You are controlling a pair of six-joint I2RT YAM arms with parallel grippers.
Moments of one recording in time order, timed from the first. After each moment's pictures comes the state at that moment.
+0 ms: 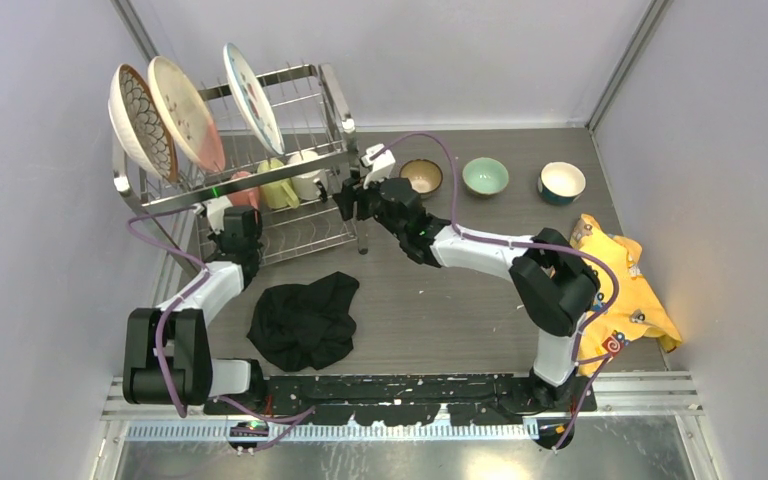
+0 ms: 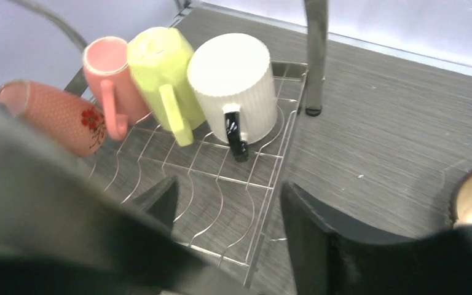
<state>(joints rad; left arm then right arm) -0.02 1.30 0.62 0.02 -0.54 -0.46 0.82 1.83 1.21 0.49 0.16 0.21</state>
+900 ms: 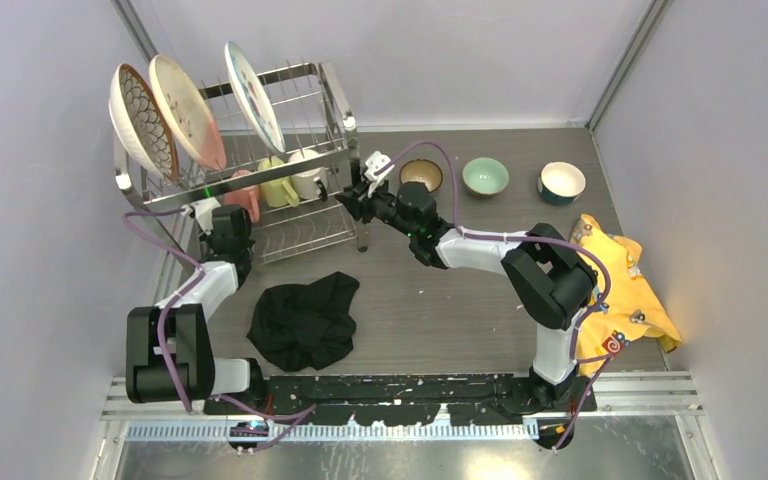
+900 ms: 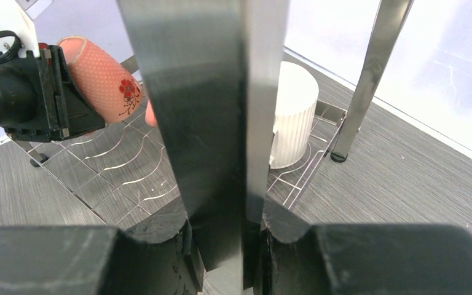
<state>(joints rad) 0.06 1.32 0.60 0.10 -0.48 -0.47 0.76 1.88 1.13 0.79 -0.16 0.04</state>
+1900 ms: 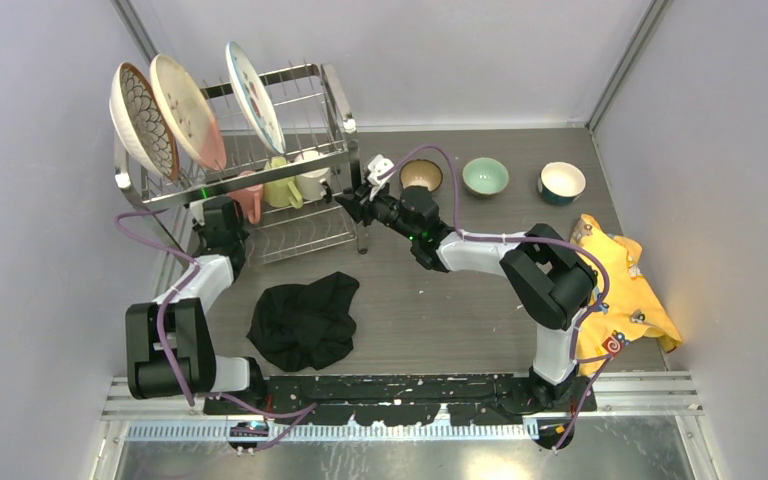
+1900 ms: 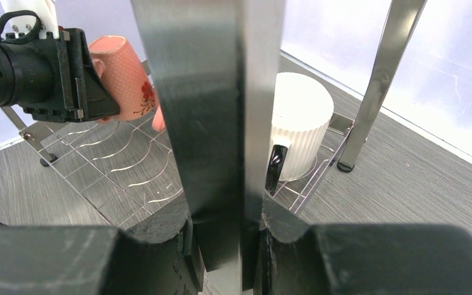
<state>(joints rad) 0.10 1.34 0.66 0.10 -0.42 -0.40 0.76 1.88 1.09 0.87 -0.18 0.04</state>
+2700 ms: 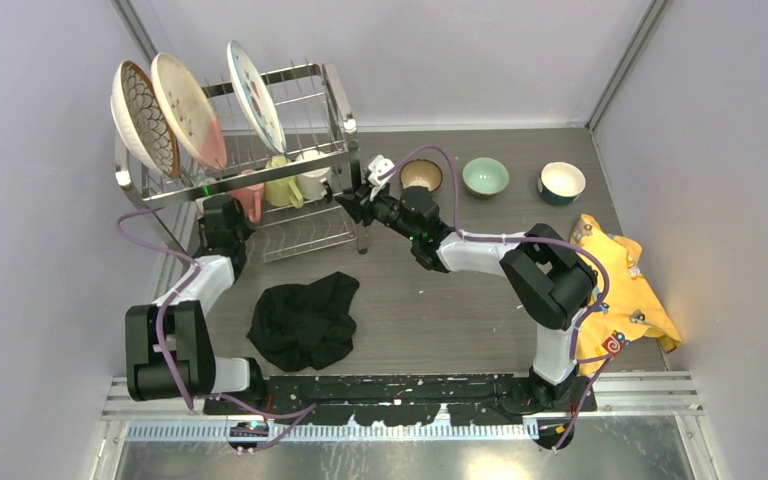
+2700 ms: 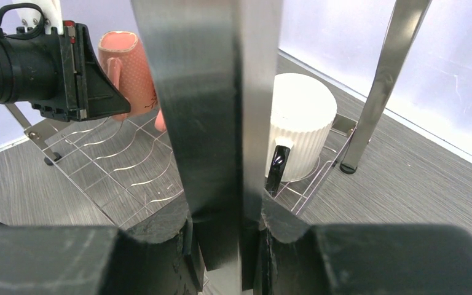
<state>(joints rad) 0.09 1.33 0.66 0.15 -0.31 -0.34 0.76 1.88 1.09 0.87 -0.18 0.05</state>
